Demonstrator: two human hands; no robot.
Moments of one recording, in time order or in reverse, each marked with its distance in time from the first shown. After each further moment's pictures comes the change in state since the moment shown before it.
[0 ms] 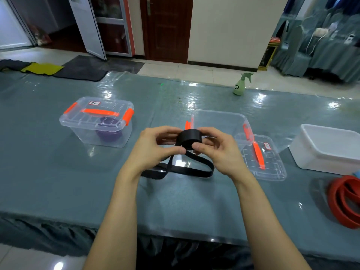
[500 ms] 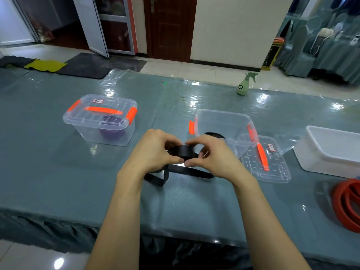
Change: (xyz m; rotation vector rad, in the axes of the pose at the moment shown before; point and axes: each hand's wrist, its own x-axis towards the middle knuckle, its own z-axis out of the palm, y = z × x) left_hand -0.001 0.009 -0.011 0.542 -0.059 -0.064; right_hand 0.013 0.010 0.013 -0.565 -0.159 -0.001
